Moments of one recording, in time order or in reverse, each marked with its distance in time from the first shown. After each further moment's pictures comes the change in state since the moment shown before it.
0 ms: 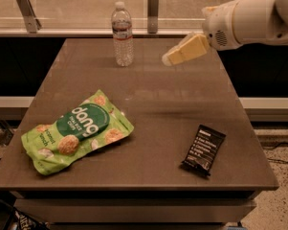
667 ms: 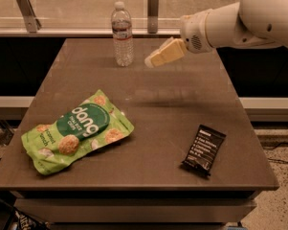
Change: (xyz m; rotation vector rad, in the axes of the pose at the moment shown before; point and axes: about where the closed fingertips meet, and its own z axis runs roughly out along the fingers) arm -0.001 0.008 0.065 -0.083 -0.033 0.018
